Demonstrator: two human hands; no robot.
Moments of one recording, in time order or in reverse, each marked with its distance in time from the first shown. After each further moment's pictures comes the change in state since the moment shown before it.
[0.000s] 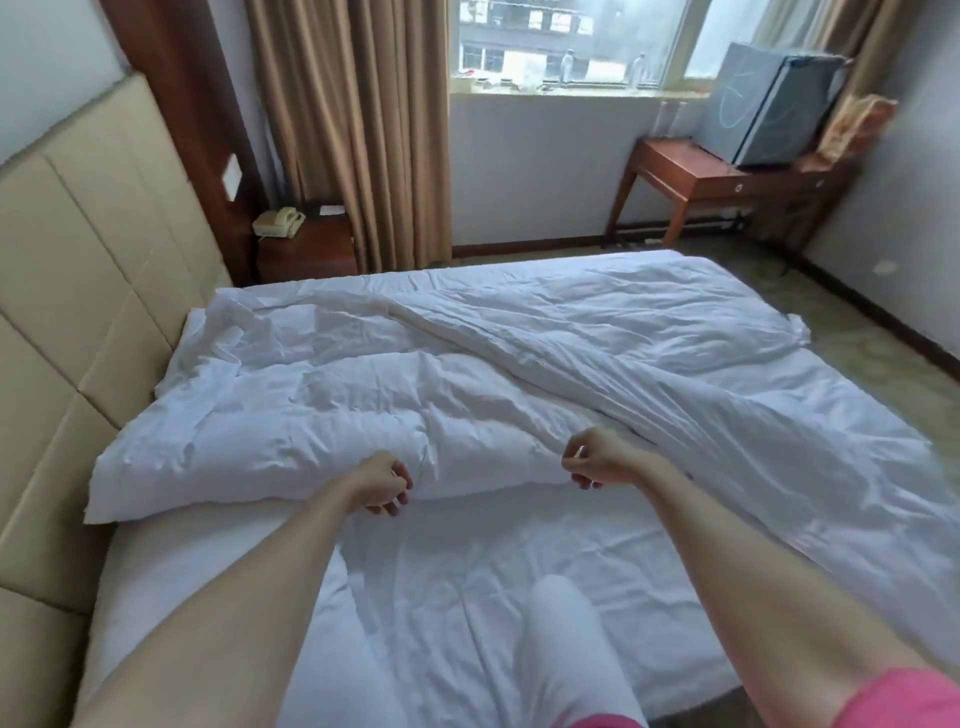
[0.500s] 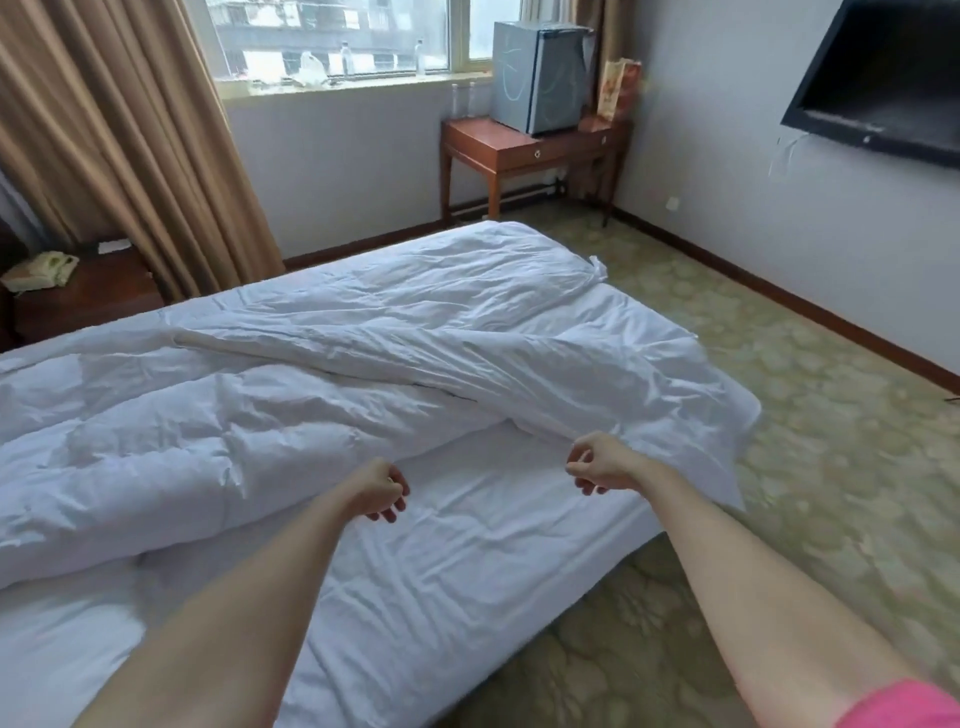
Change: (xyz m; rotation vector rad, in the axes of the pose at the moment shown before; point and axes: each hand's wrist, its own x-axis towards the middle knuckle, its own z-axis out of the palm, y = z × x) left_hand -0.011 0.212 0.253 0.211 -0.156 0.203; right_hand -0.188 0.308 -0.063 0.220 0.155 0.263
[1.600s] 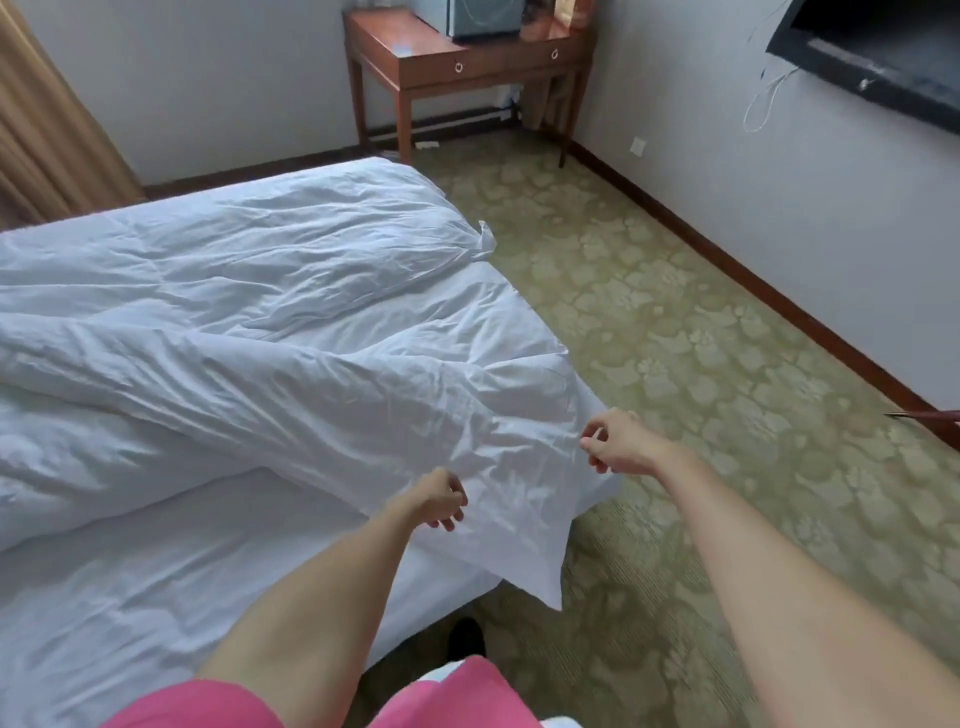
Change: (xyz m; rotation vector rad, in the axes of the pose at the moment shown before) left_hand 0.317 0.483 0.308 -0.080 -0.247 -0.030; right_hand 0.202 0.375 -0.398 -0.096 -0.006 0.086
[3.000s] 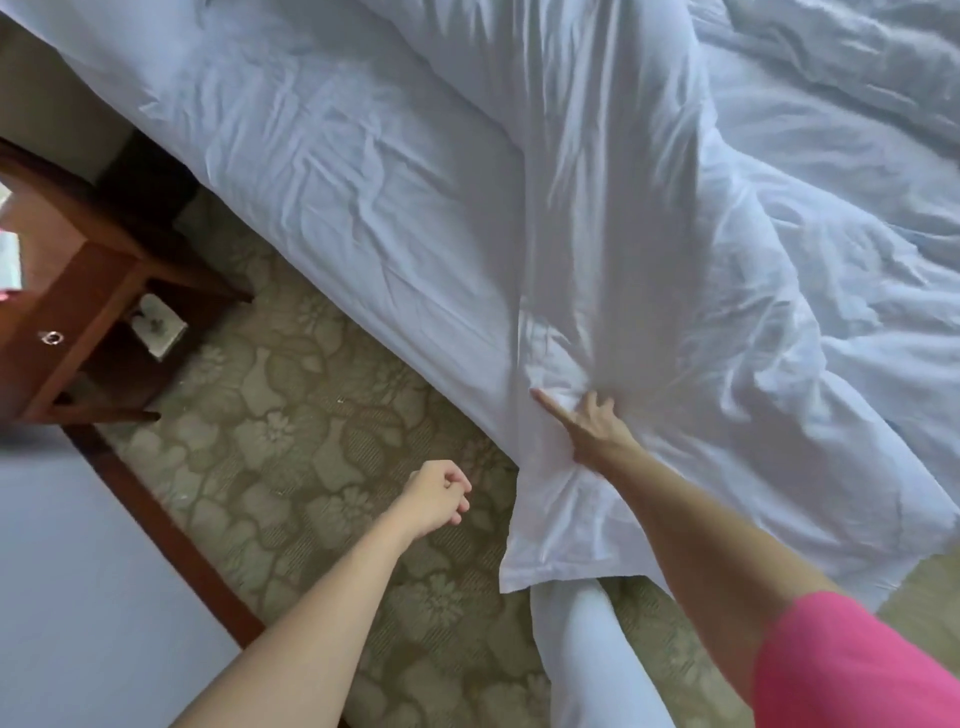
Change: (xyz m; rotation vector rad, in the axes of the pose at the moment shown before) left_hand 0.055 -0.020 0.214 -1.150 0.625 -0.901; right_hand 0.277 0.011 0.257 -1.109 -0.644 -1.079
